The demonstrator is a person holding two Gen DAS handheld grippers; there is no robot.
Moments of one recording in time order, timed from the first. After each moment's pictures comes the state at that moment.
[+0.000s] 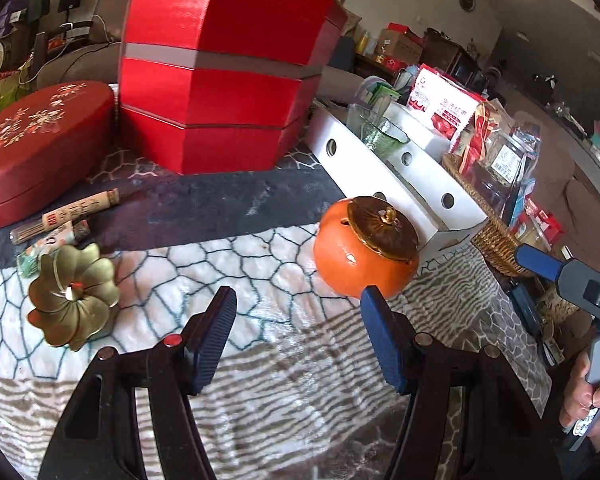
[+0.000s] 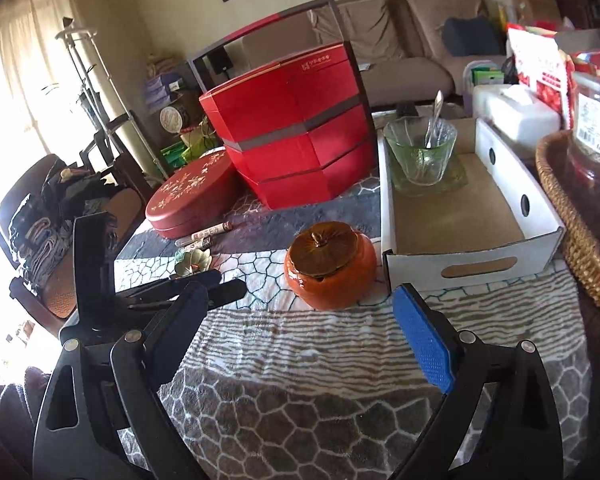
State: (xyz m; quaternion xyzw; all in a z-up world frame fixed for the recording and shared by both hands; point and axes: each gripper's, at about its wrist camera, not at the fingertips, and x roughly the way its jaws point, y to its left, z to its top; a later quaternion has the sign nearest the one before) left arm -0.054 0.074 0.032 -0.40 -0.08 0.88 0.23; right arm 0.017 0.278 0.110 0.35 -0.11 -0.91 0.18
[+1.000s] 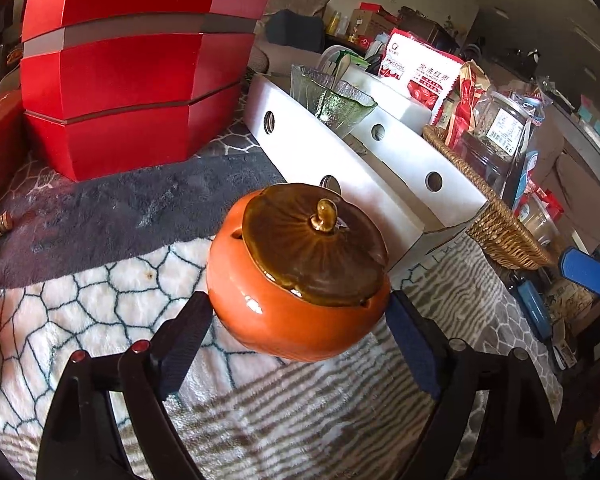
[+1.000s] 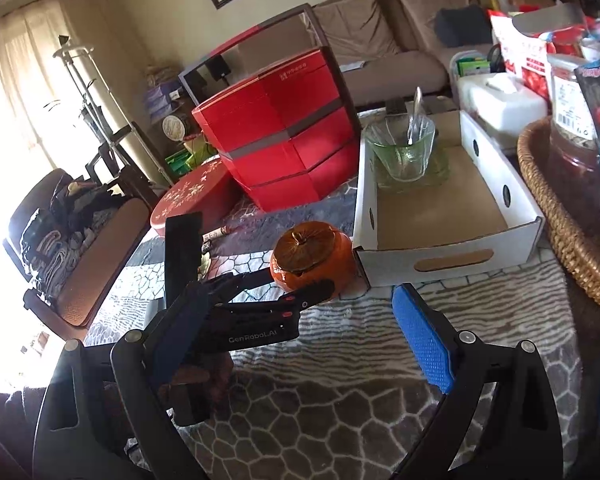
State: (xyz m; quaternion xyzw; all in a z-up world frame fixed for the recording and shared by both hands) left arm -0.091 0.144 0.003 -0.41 -0.05 0.87 0.26; right arm 0.023 0.307 0.115 0.36 -0.14 -0.90 0.19
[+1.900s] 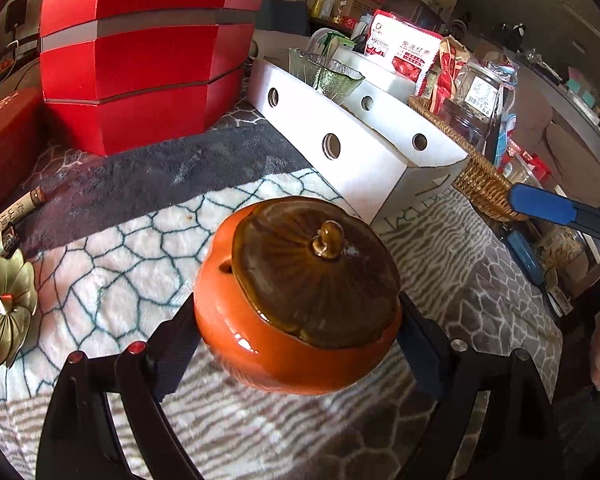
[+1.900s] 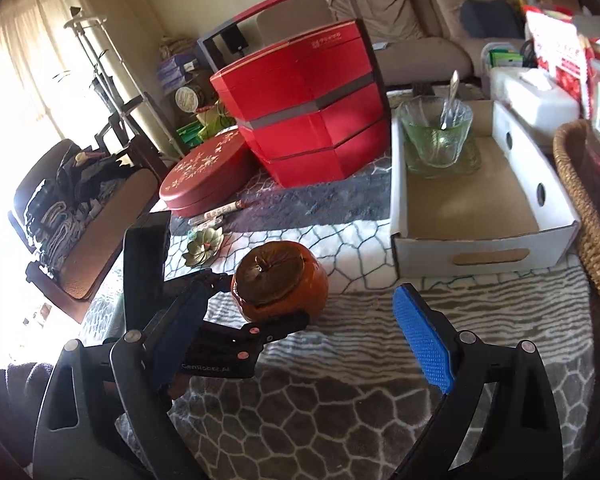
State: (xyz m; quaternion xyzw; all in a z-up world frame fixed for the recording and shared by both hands) left arm -0.044 0.100 0.007 -0.43 -0.01 0.86 0.29; right arm 0.003 0.272 0.100 0.41 -0.12 -0.87 0.25
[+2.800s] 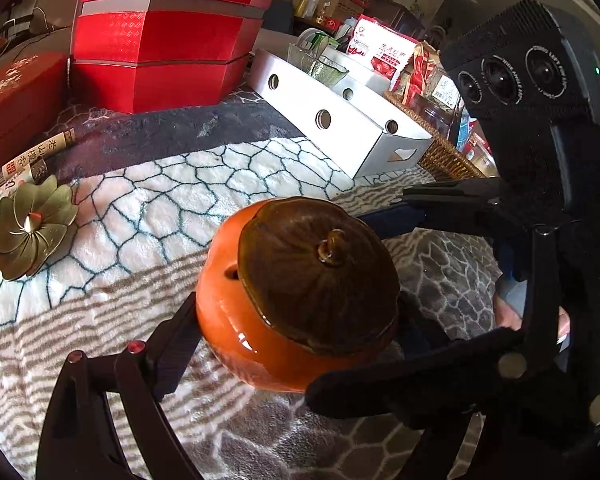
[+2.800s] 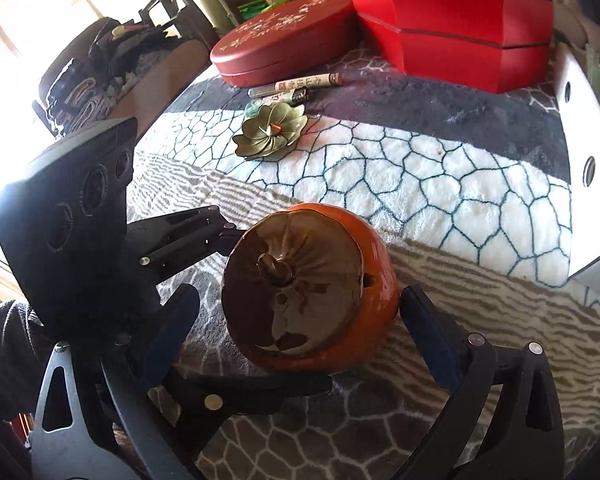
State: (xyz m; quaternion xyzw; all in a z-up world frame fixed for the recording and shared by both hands) left arm -0.008 0.049 0.001 -0.43 -0.05 0.84 0.34; right arm -0.031 0.143 0.033 0.53 0.02 -0.77 0.35
